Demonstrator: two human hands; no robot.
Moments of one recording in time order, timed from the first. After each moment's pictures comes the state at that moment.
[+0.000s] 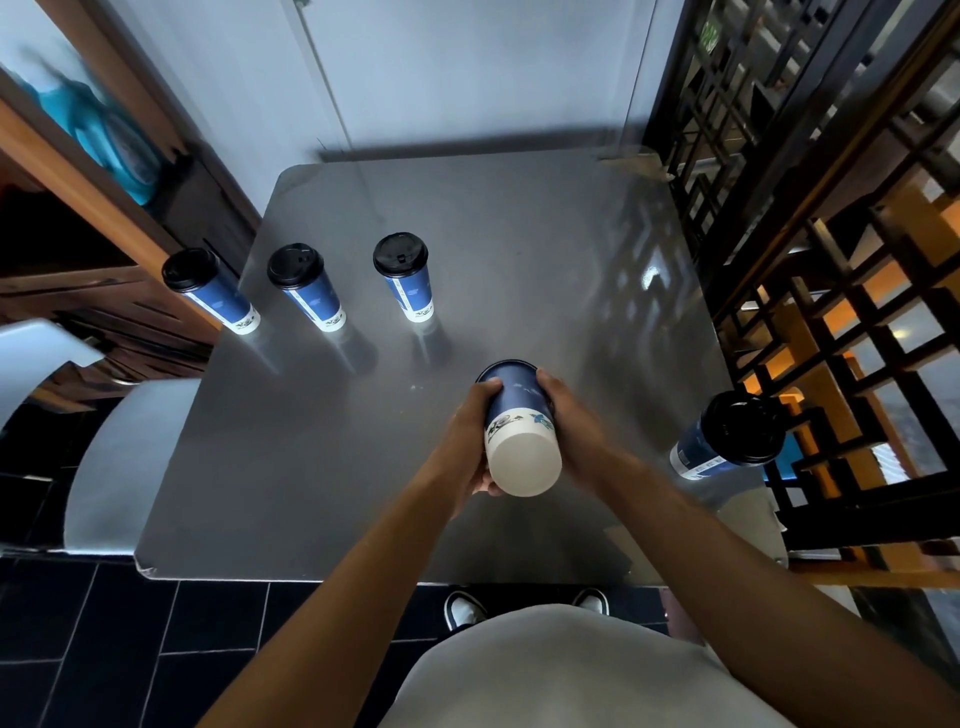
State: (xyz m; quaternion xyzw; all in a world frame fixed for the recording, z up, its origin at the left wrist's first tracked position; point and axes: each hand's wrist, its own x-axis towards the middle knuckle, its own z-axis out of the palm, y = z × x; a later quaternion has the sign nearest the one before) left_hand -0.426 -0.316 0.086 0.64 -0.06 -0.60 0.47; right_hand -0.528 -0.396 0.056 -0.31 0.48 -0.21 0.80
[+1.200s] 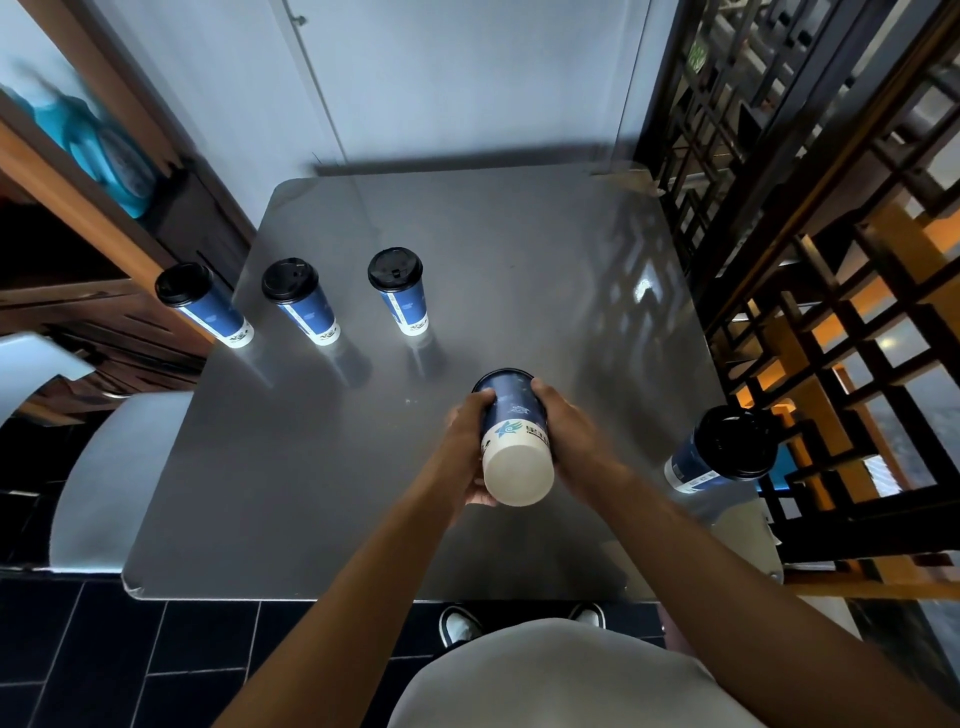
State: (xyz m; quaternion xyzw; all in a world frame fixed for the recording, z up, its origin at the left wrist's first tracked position) left_hand -0.419 -0.328 0.067 0.65 -0.01 -0.61 0.45; right_hand -0.525 -0.402 0.064 -0.40 0.52 -0.19 0.73
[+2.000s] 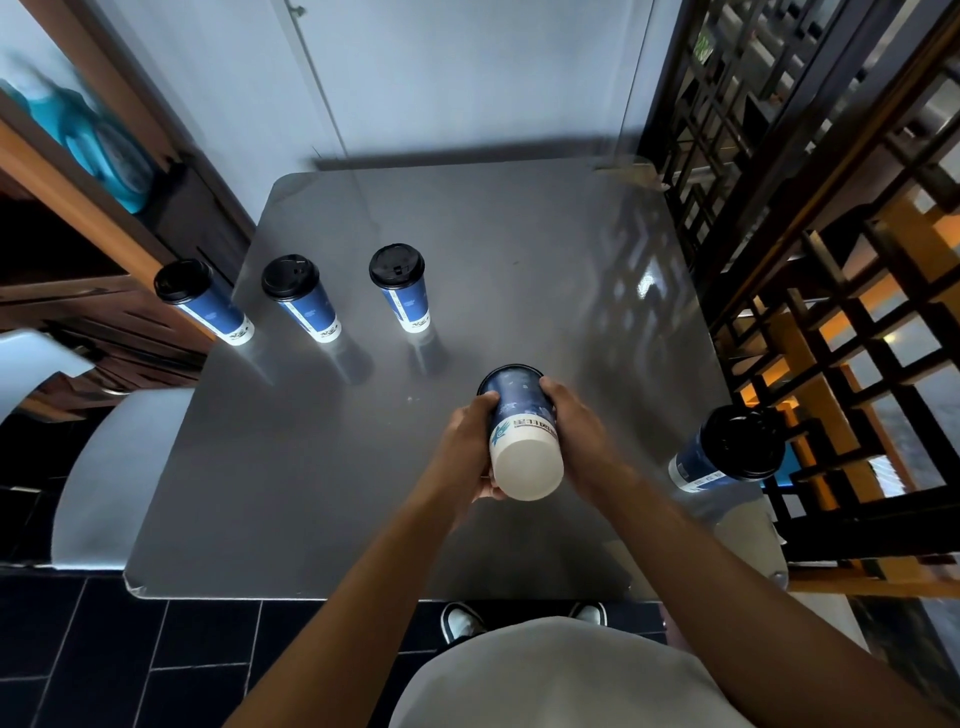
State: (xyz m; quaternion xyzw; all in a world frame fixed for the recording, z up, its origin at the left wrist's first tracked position) left_hand -0.426 -0.327 0.078 0.66 -0.06 -0.59 0.47; right_hand -0.525 -0.404 0.058 -0.38 0.52 -0.21 0.73
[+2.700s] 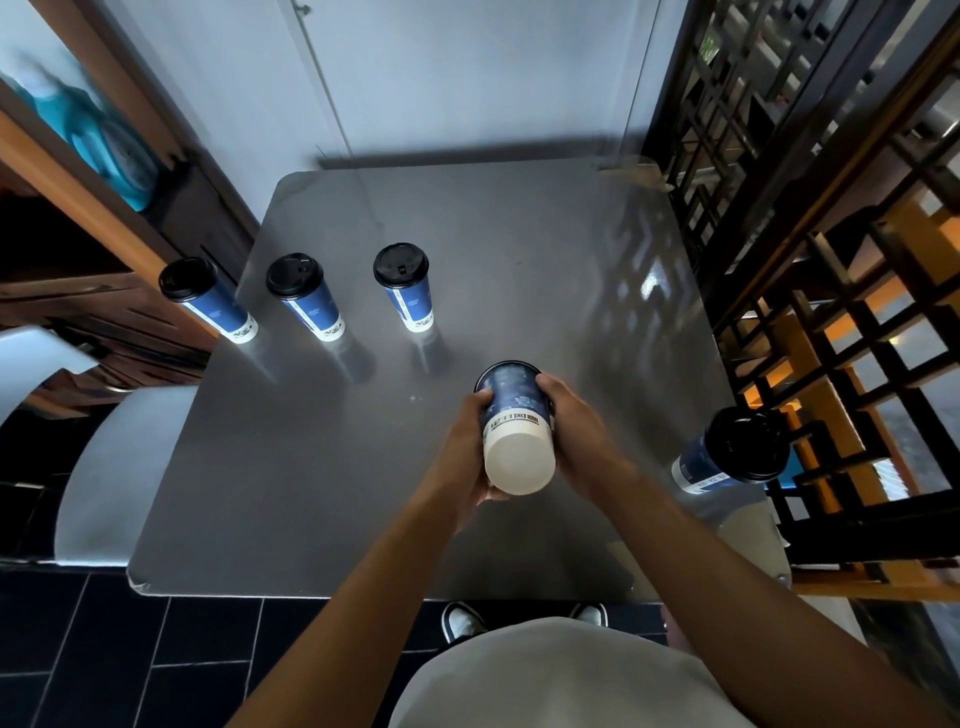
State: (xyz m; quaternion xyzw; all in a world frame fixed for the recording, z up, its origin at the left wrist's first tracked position) left_hand -0.416 -0.322 0.079 0.63 -0.04 -0.61 0.47; right_hand -0.515 -0.405 0.060 -0.35 0.52 -0.22 0.74
